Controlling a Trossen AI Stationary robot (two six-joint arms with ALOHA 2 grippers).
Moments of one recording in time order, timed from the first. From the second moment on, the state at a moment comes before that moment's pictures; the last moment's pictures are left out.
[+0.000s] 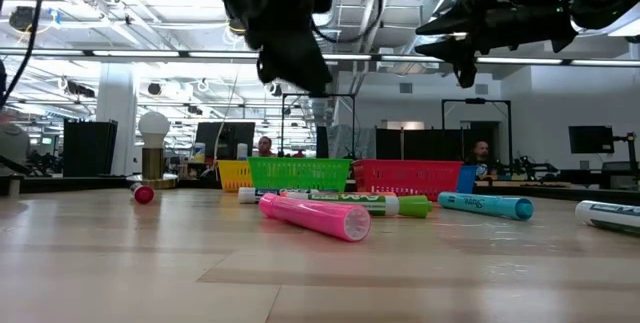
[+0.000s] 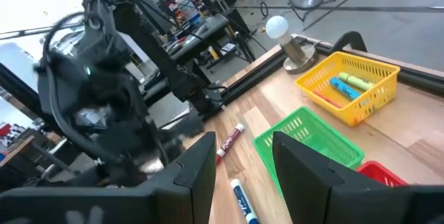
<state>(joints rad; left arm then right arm) -0.11 1.67 1.16 -0.34 0.01 -0.22 -0.56 0.95 0.47 0.35 -0.50 0.48</state>
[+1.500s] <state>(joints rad) -0.29 1.90 1.16 -0.28 0.06 0.36 -0.56 0.95 0.47 0.32 -0.50 0.37</state>
